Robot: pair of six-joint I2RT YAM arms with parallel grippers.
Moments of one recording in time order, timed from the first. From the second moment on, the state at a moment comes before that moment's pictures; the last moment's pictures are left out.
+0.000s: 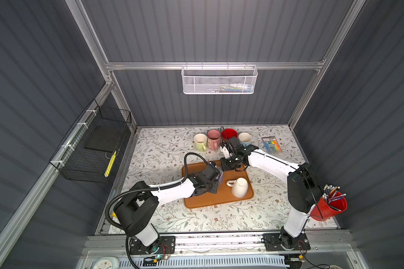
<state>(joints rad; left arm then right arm) -0.90 1.59 0.93 -0.30 -0.11 -0.49 0.61 1.82 1.39 -0.66 -0.14 0.33</state>
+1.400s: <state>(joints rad) -0.90 0.75 0.61 -0.53 -0.40 -0.58 0.90 1.68 1.26 -0.73 0.14 0.68</state>
